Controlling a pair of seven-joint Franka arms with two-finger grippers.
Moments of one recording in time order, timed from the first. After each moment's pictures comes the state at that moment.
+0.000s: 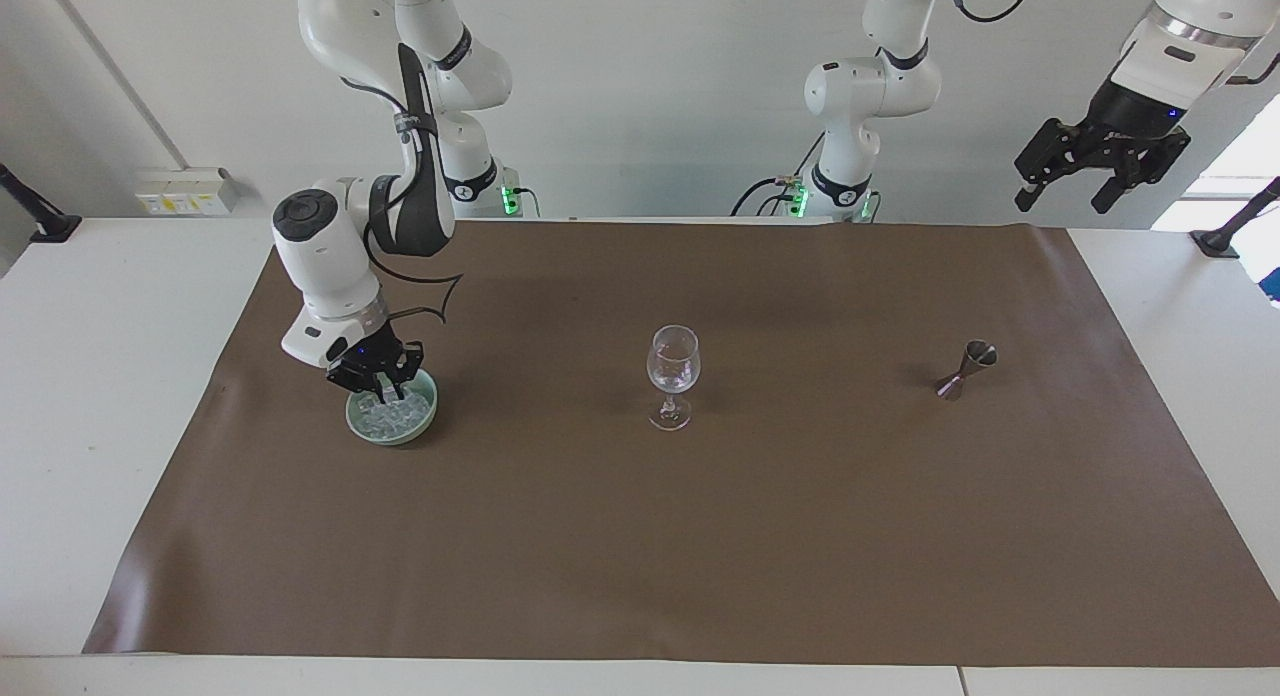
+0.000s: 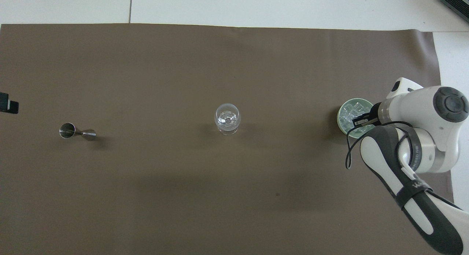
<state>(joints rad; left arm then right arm) 0.04 -0.03 -0.03 -1.42 -0.06 1.44 0.03 0.07 0.12 -0.10 -2.11 -0.01 2.32 -0.33</state>
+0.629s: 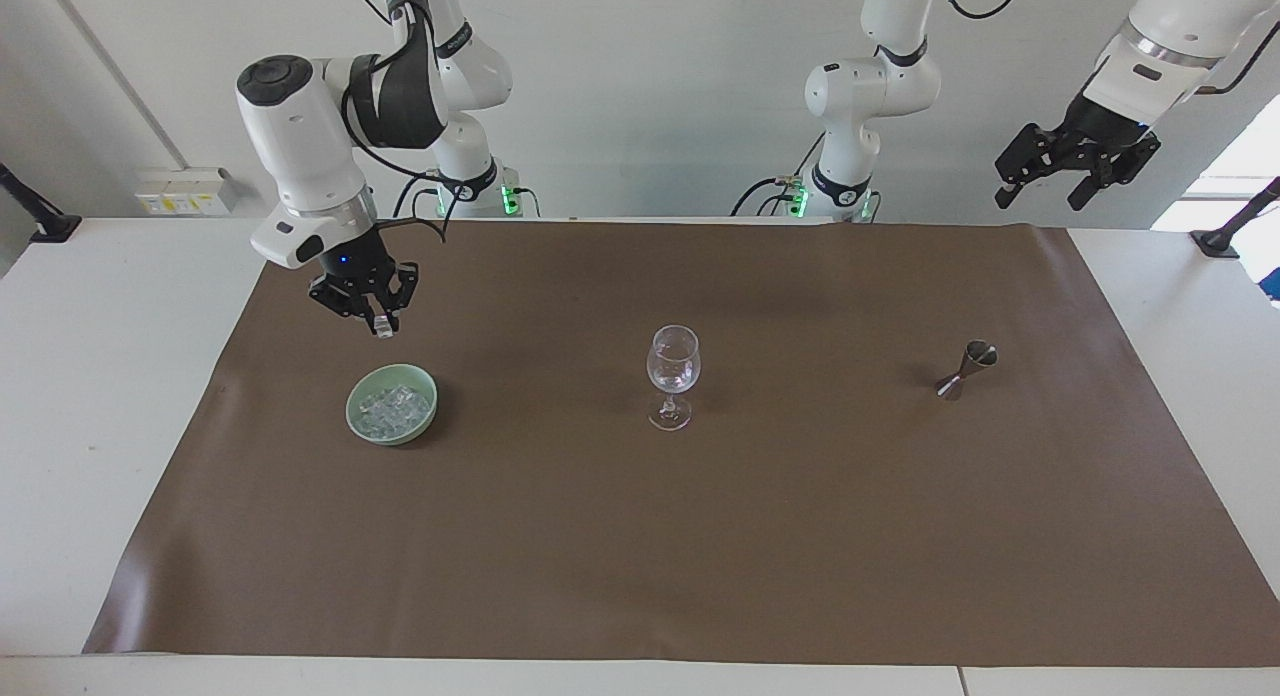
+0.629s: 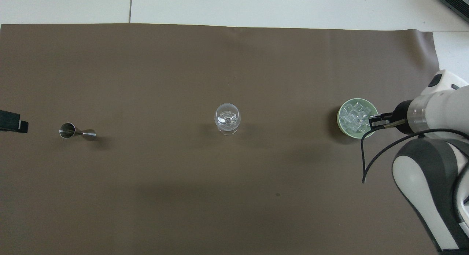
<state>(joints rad) 0.07 -0.11 -0.06 -1.56 -0.06 1.42 0.03 0.10 -0.12 -0.04 -2.01 -0.01 2.03 -0.14</state>
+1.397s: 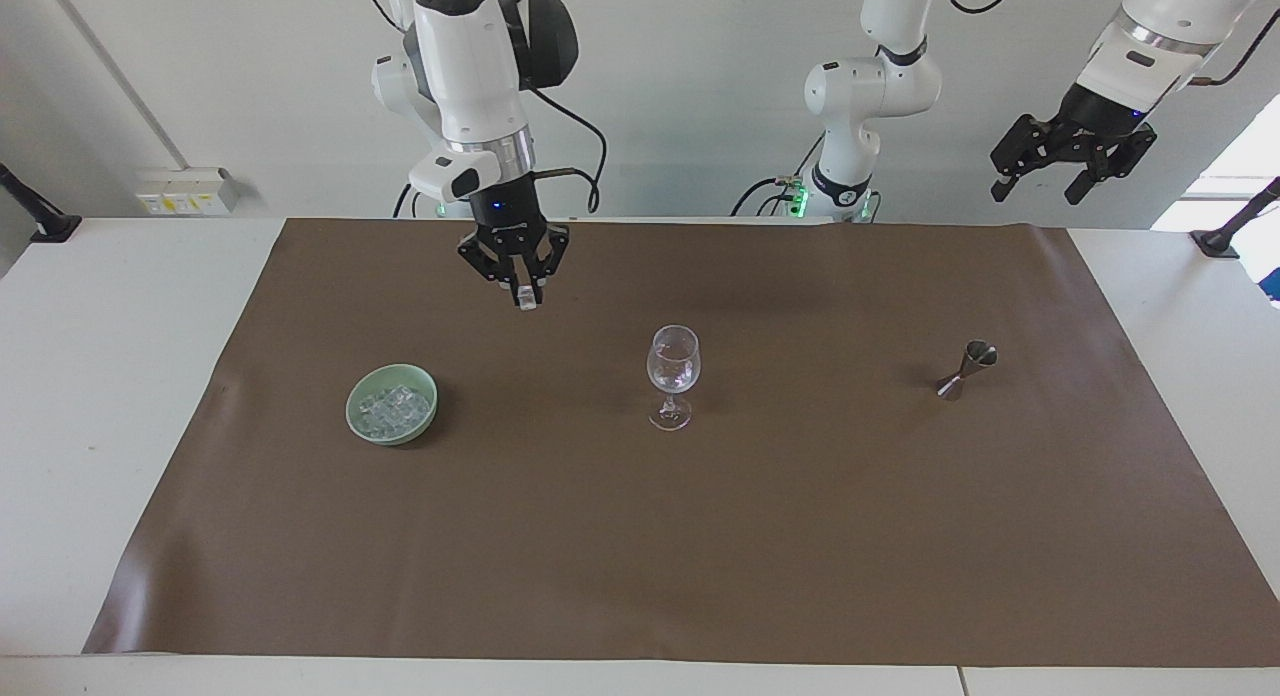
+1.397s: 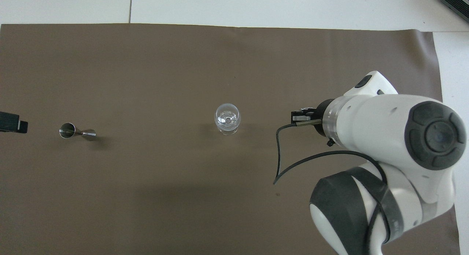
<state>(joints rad) 0.01 -0.11 -0.01 -1.54 -0.06 1.44 0.04 0.15 -0.08 0.25 -1.93 0.04 2.16 0.40</state>
